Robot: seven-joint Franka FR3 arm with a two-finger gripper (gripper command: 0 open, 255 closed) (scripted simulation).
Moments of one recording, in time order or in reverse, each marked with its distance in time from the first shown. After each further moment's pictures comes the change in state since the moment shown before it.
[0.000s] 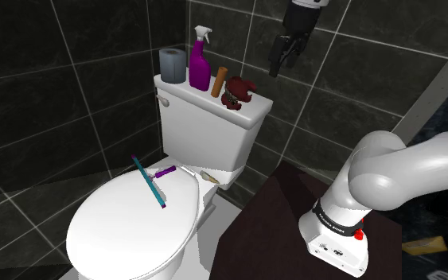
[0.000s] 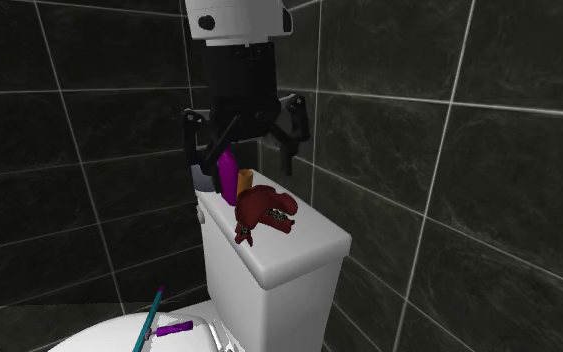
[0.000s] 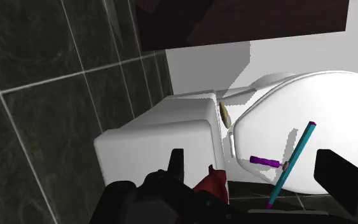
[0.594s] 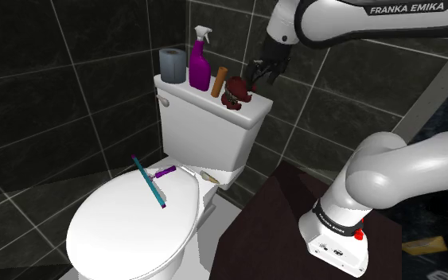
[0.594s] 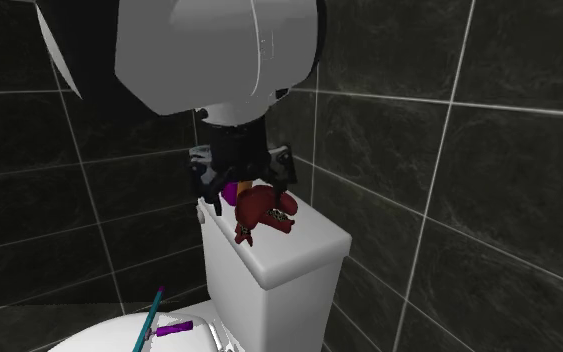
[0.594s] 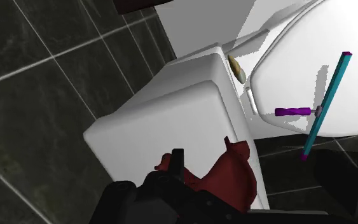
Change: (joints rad) arm -0.078 0.026 0.052 -0.224 -0.026 0.414 0.229
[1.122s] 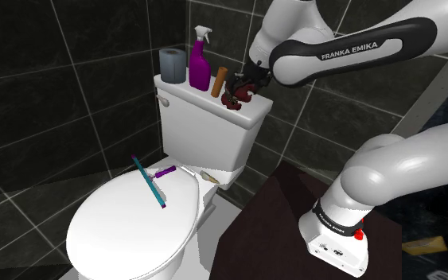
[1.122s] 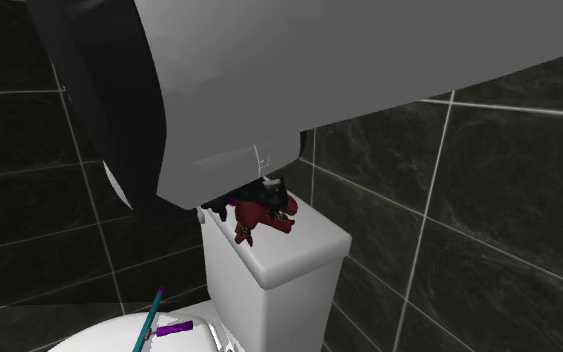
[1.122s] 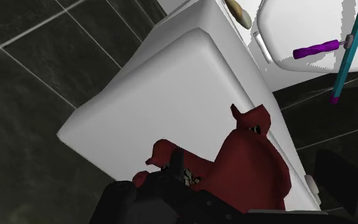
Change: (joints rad) arm -0.123 0.150 0.087 -0.115 -0.078 0.418 0.266
